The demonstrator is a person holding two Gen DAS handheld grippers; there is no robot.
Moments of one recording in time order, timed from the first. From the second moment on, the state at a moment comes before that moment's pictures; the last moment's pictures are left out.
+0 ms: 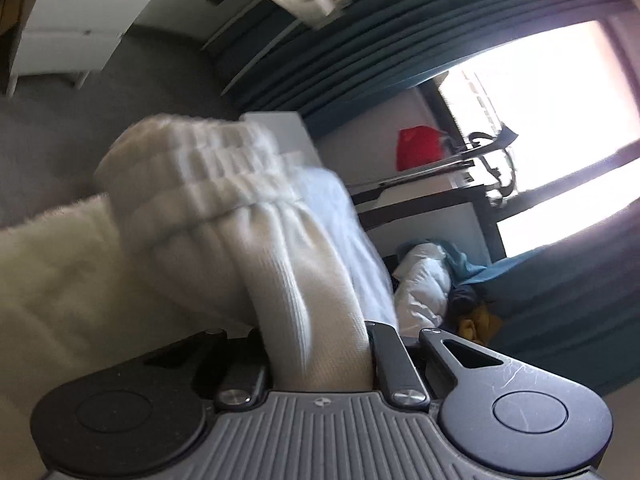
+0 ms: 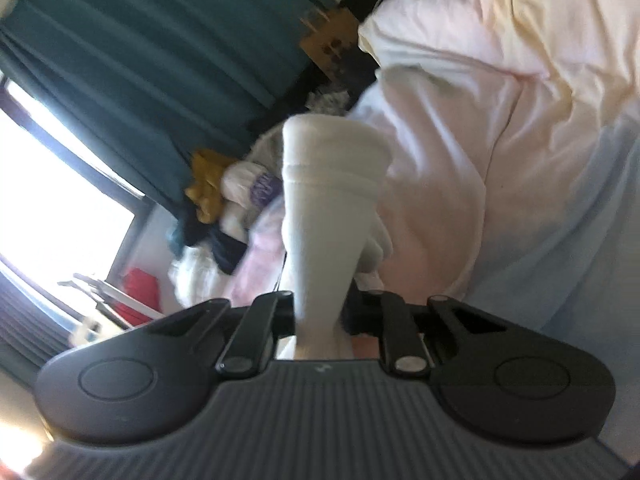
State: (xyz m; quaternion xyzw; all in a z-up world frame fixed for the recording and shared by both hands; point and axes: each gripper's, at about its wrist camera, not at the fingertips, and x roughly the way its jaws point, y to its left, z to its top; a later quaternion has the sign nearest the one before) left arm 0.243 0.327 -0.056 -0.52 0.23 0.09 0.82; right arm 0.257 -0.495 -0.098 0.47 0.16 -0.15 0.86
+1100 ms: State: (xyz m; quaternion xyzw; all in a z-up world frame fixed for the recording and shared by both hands) left arm -0.018 0.228 0.022 -0.19 0.32 0.01 0.93; right arm 0.058 -0.510 -0.198 0.50 0.20 -0.17 0.82
